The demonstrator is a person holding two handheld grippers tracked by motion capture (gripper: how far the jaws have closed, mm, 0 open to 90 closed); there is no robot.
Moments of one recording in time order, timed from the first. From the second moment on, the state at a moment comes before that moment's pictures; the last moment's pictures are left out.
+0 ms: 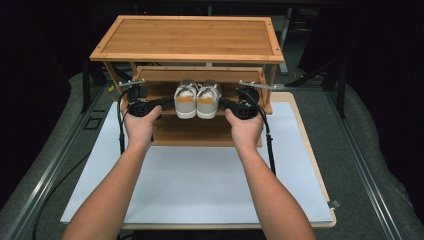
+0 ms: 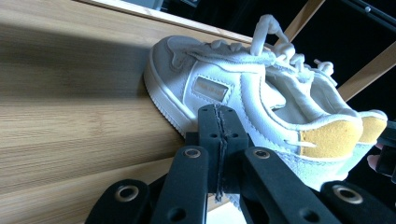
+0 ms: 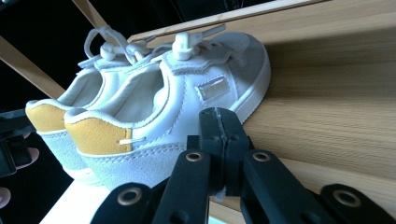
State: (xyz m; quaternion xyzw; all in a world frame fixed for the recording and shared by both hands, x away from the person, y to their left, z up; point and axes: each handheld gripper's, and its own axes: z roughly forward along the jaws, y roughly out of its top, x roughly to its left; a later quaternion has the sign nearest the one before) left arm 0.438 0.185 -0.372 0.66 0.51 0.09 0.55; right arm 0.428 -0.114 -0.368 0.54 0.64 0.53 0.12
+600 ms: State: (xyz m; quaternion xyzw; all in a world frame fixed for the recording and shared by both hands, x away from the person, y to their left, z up) left arm 0.442 0.183 -0.372 0.65 0.51 0.08 0.55; right arm 0.430 -0.112 -0.369 0.54 0.64 0.53 0.12
